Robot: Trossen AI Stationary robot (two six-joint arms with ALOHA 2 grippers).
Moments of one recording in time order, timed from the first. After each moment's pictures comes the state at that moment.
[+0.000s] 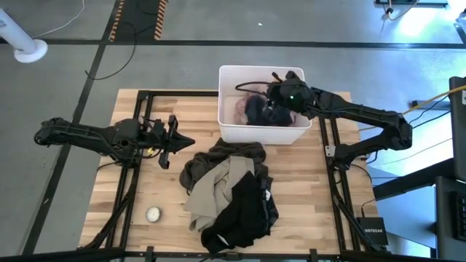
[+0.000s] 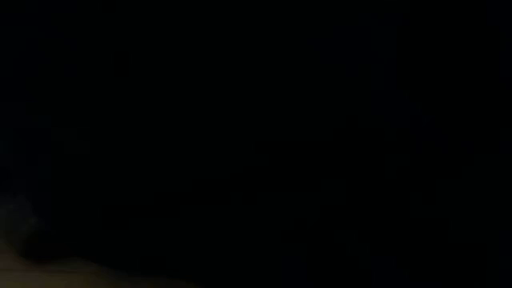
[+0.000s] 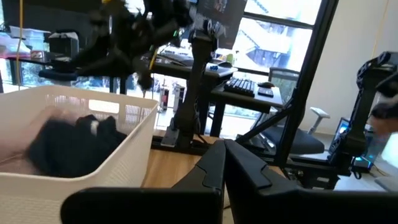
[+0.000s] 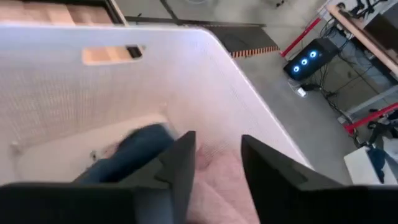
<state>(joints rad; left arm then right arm) -0.08 0.71 0.54 0.26 -0.09 -0.15 -0.30 1.29 1.26 -0.54 0.45 -0.22</state>
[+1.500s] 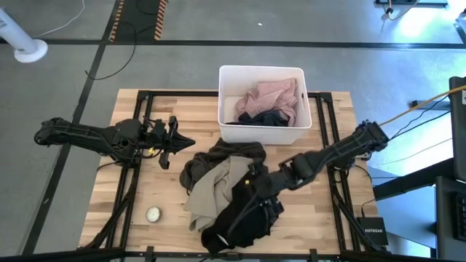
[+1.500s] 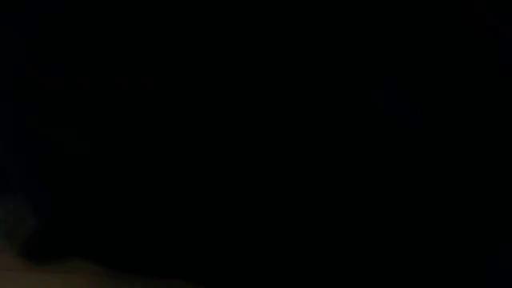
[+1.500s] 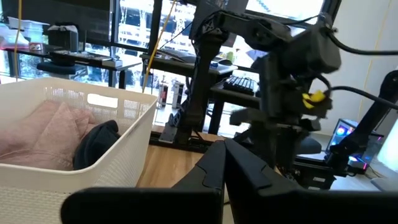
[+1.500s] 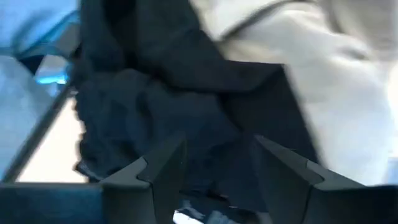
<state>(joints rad) -0.08 0.71 0.54 0.25 -0.09 -0.18 0.46 1.66 1.51 -0.83 0.05 -0.03</state>
